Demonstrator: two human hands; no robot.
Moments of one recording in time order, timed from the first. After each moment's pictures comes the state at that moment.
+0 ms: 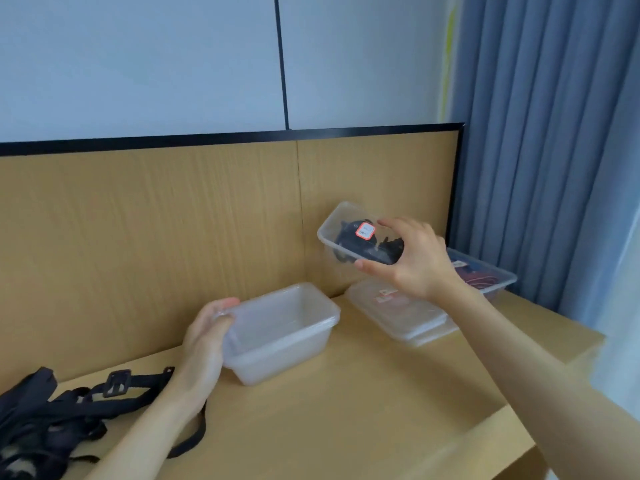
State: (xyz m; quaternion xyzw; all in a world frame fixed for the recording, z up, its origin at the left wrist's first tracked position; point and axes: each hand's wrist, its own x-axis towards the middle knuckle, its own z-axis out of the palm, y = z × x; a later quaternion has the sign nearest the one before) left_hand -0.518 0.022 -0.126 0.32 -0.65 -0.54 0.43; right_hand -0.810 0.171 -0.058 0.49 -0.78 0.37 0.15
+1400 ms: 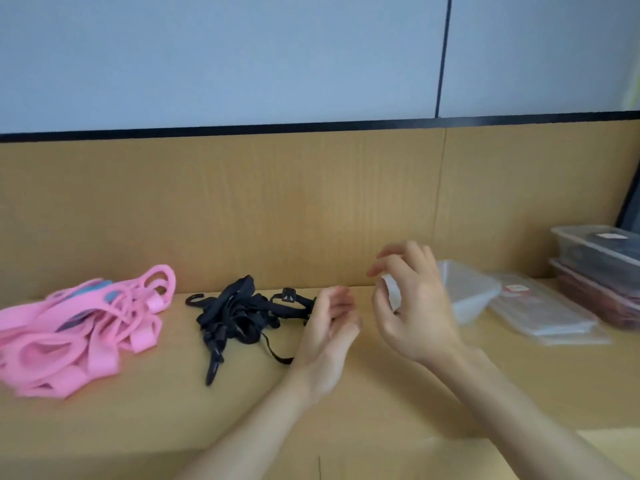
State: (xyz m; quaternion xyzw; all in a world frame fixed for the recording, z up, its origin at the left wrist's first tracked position) left_hand -0.445 0.117 -0.134 0.26 -0.68 -0.52 0.45; right_hand -0.597 0.154 -0.088 0.67 -0.52 0.49 0.20
